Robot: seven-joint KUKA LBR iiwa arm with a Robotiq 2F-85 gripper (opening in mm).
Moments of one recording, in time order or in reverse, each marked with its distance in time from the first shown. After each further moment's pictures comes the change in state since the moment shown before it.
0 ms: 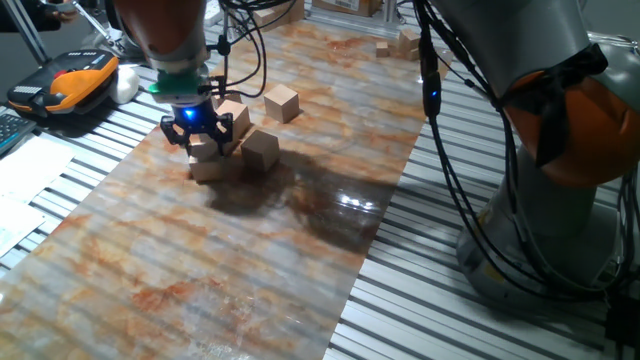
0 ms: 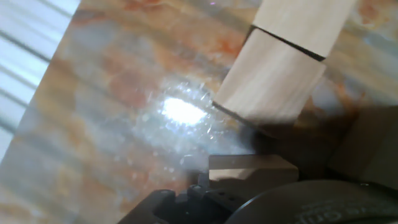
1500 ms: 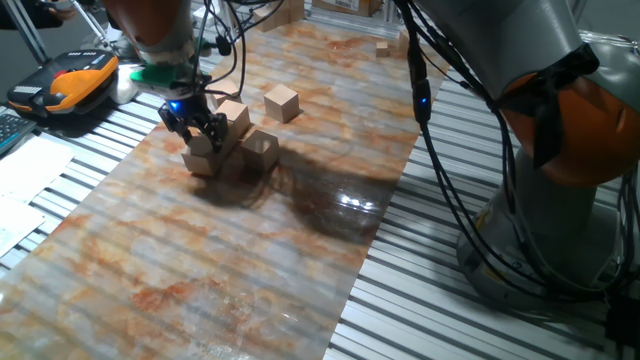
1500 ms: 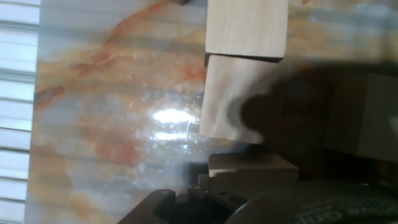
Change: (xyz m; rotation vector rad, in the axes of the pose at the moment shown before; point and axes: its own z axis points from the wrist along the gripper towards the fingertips) arm -0.016 0.009 -0.007 0.048 0.009 0.333
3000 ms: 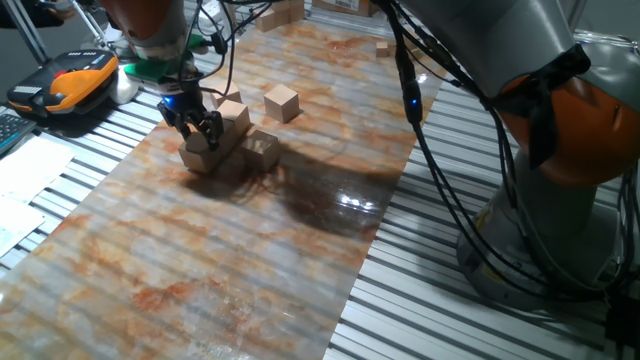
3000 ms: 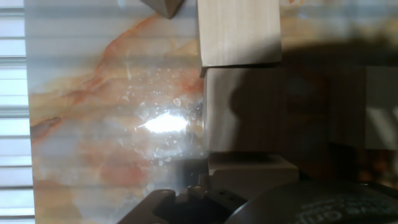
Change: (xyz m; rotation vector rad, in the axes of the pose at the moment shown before) arm -0.005 0.008 0.004 0.034 0.006 0.129
